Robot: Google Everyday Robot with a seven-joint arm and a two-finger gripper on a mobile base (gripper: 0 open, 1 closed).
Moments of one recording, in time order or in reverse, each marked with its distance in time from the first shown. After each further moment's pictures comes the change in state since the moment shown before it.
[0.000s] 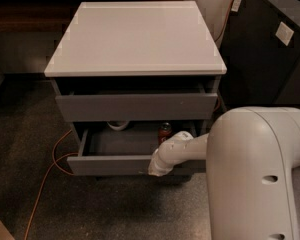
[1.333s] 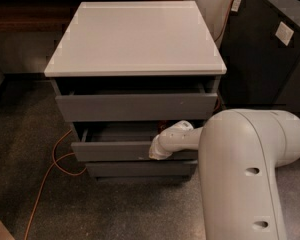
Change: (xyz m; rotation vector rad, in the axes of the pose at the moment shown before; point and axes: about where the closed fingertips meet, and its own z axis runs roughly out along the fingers) arm 0.001 -0.080 0.008 0.124 -0.016 -0.038
